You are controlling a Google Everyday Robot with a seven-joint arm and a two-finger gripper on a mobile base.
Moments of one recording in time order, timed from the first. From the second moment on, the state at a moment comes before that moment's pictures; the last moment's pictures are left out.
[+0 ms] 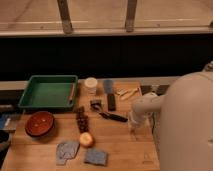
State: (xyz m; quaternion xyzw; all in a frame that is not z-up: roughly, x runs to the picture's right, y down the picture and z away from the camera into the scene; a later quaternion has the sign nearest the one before) arm 0.171 0.223 0.832 -0.28 0.18 0.64 0.69
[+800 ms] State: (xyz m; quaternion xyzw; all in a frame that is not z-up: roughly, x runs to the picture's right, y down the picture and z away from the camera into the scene) arm 0.247 0.087 0.811 -0.28 0.12 0.69 0.65
